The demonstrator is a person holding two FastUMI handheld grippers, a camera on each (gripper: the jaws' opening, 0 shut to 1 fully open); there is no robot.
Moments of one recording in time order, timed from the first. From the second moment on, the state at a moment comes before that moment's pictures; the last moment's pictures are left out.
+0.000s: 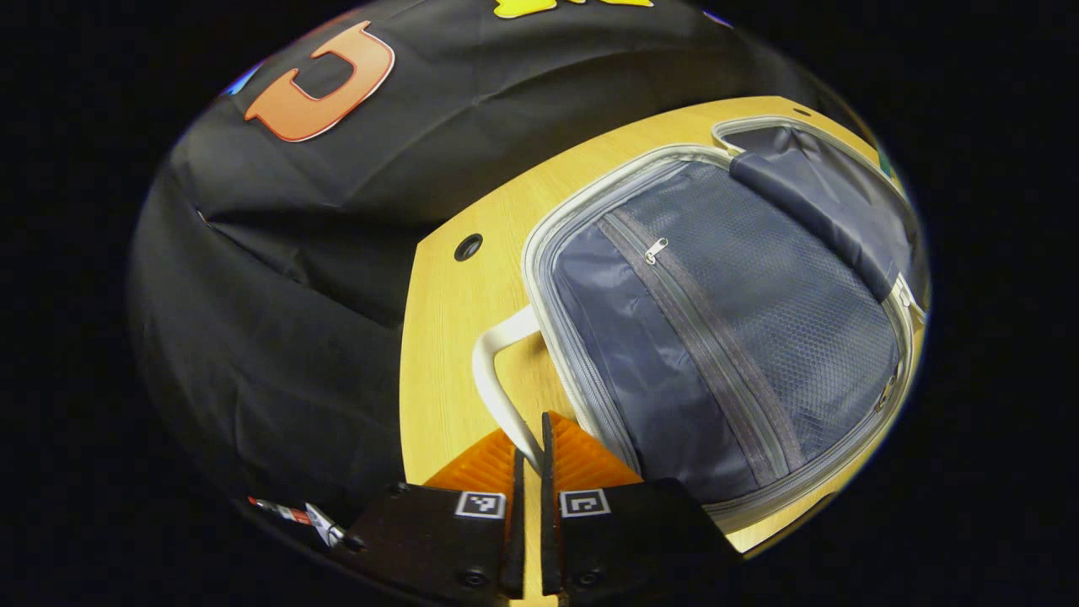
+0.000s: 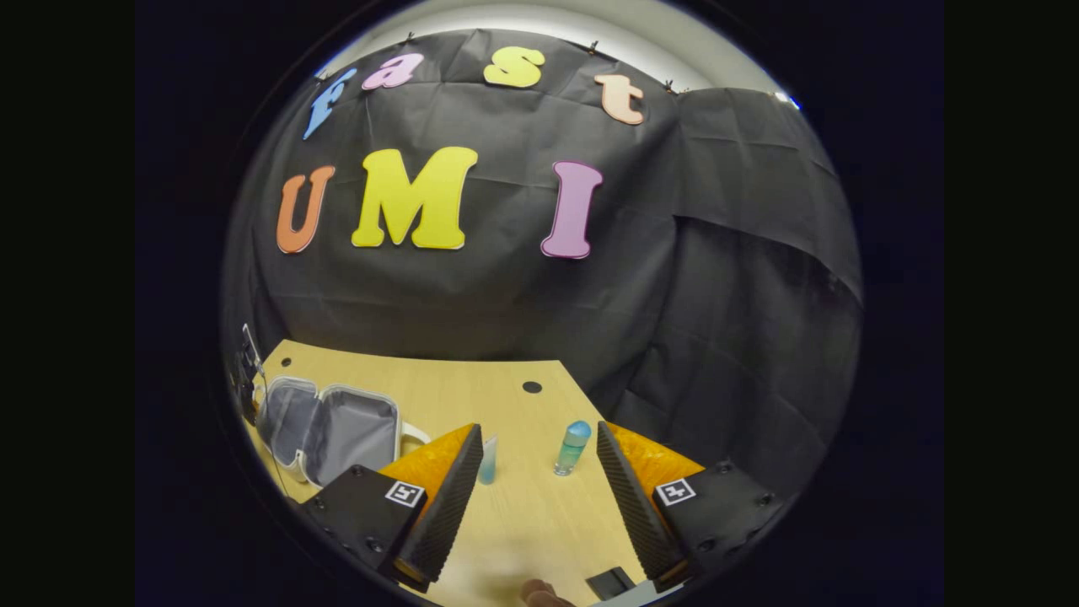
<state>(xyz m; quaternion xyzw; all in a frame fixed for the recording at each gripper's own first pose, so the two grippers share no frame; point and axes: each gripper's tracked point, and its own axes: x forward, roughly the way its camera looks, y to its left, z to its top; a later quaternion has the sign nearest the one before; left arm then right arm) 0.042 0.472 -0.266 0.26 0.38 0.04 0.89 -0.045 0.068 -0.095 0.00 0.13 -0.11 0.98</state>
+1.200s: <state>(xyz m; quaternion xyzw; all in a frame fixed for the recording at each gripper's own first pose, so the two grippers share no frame) 0.023 0.061 -0.162 0.12 0.21 -0.19 0.95 -0.032 -0.032 -0.129 -0.03 0.16 -0.08 0.98</state>
